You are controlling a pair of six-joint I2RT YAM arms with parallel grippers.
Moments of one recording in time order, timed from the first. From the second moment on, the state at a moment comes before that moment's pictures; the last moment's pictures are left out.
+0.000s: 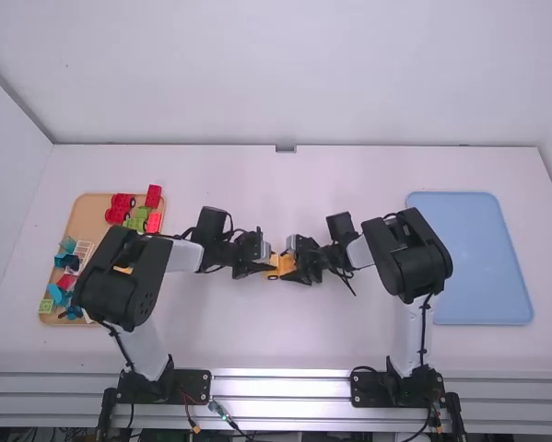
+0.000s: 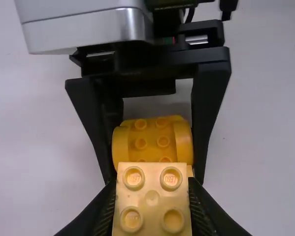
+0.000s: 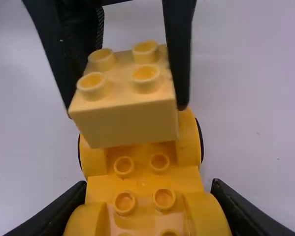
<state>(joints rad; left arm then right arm) -0.23 1.85 0.71 0.17 0.96 1.02 0.34 2.13 0.80 0.26 -1.04 -0.93</state>
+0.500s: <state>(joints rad) -0.27 1.88 0.71 0.21 0.95 0.97 0.34 2.13 0.80 0.26 -1.04 -0.93</state>
